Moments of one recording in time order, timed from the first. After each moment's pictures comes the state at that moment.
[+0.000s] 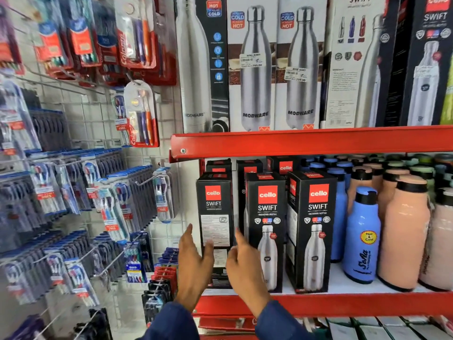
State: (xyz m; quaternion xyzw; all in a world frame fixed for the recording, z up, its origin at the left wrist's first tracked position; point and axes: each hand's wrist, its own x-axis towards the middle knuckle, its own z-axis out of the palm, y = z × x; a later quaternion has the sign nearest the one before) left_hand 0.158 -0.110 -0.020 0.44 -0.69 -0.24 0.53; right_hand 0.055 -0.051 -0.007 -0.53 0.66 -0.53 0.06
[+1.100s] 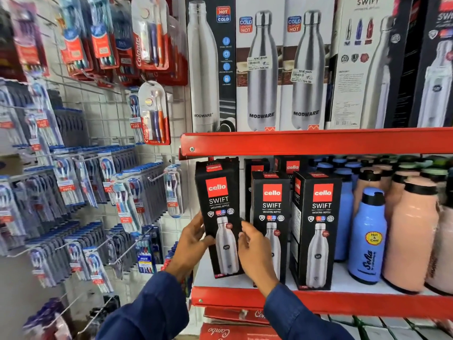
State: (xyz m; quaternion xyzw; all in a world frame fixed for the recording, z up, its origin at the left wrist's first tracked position) left_hand 0.183 -0.129 0.007 0.28 -0.70 -0.44 0.49; right_hand 0.036 -0.053 0.002 -0.54 0.63 -0.56 0.07
